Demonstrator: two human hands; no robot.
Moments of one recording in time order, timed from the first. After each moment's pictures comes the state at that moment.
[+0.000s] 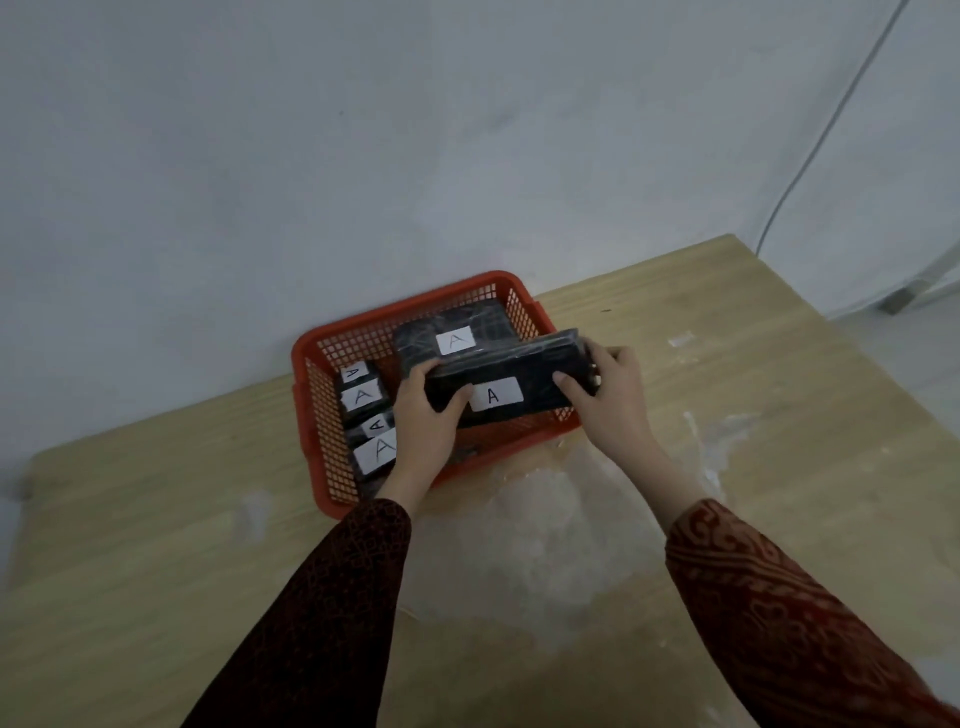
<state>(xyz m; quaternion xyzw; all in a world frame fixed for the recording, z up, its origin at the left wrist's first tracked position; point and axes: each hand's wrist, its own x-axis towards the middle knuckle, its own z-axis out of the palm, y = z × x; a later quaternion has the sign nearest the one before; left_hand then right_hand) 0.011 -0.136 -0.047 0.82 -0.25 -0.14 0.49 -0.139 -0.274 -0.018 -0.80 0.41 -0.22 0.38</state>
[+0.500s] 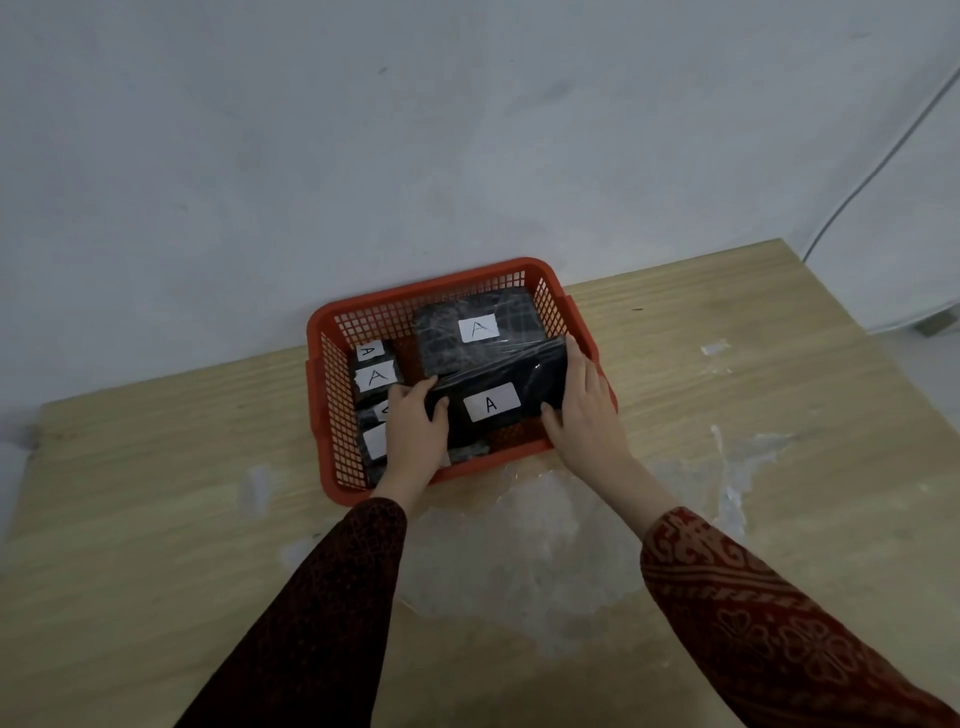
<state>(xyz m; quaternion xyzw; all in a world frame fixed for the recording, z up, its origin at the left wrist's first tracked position) 0.029 -0.117 -0.078 0.89 -0.21 -0.14 0.39 -0.108 -0.254 -0.051 -0.91 0.32 -0.12 0.24</state>
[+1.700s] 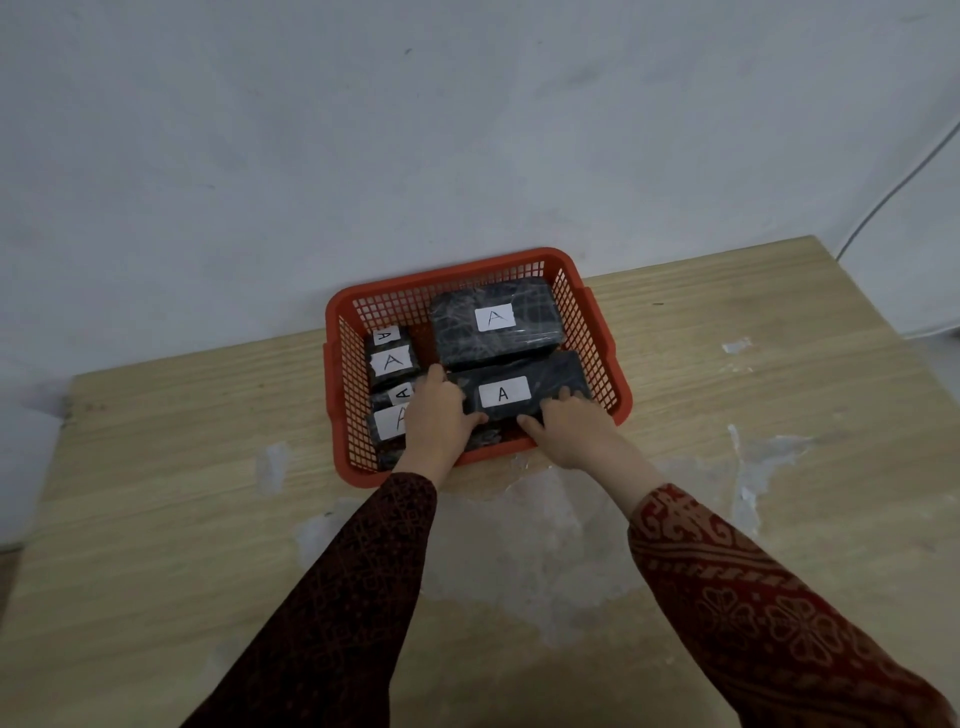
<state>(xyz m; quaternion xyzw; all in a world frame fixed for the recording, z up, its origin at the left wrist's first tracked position) 0.027 -0.127 -0.081 0.94 -0.30 -0.10 0.14 -0.085 -0.249 -0.059 -0.92 0.28 0.21 0.15</state>
